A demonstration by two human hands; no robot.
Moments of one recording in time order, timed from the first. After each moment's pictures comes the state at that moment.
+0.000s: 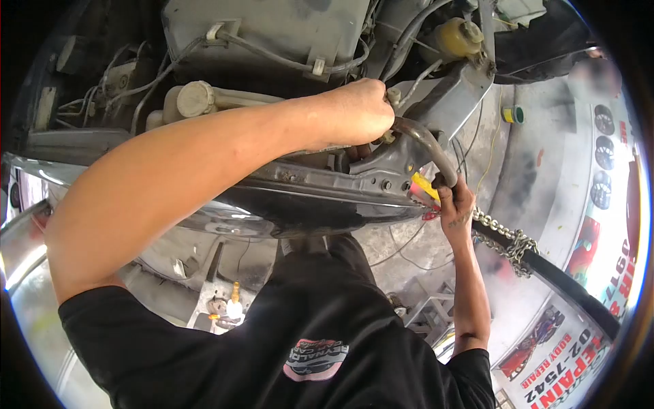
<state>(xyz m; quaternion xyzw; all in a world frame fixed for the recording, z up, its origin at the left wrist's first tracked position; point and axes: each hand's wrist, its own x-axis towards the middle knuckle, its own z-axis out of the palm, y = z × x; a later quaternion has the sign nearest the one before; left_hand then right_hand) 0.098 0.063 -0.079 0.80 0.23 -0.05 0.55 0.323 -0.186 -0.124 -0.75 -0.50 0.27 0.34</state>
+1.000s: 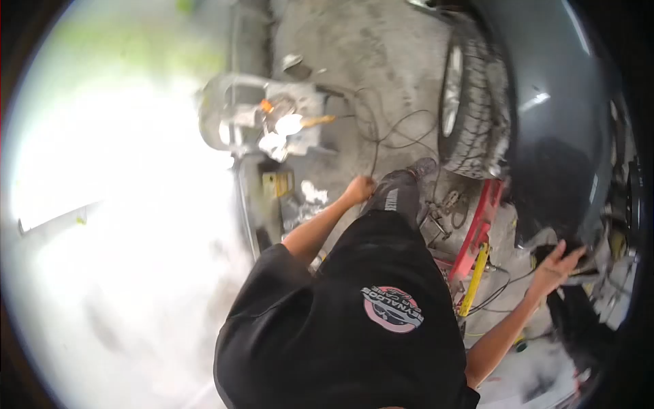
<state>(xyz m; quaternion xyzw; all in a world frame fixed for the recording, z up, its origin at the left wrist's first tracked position) -0.134 -0.589 -0.411 0.19 0.80 0.30 0.49 0.261 -0.204 -0.150 -0.52 -0.81 -0.08 0.26</state>
